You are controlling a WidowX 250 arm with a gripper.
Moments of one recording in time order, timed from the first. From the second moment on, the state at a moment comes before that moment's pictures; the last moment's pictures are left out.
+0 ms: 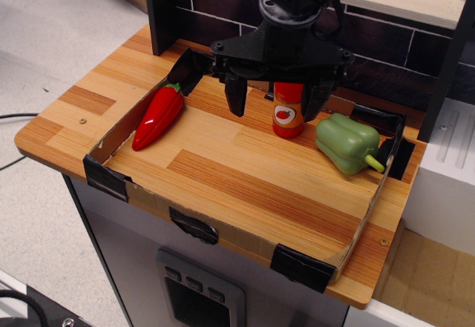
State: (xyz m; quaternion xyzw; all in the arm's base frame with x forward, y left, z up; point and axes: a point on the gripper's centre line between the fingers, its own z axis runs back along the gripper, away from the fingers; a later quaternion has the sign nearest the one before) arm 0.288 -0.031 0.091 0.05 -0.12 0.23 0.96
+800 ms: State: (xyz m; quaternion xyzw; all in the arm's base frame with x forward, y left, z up) arm 0.329 -0.026 0.094 0.05 -0.14 0.26 0.95
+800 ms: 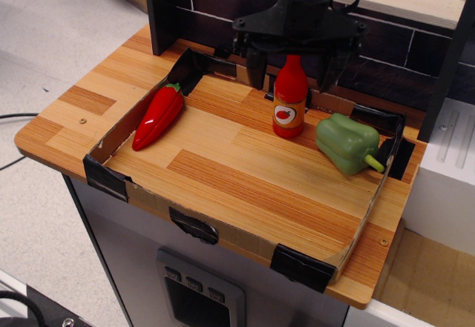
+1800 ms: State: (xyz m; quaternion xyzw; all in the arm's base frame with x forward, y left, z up) arm 0.366 -0.020 0.091 0.06 -0.17 0.29 0.94
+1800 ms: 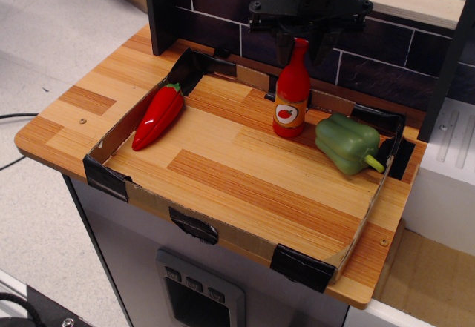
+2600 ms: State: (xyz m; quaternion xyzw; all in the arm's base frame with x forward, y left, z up) arm 0.339 -0.004 0.101 0.03 -0.33 0.28 0.90
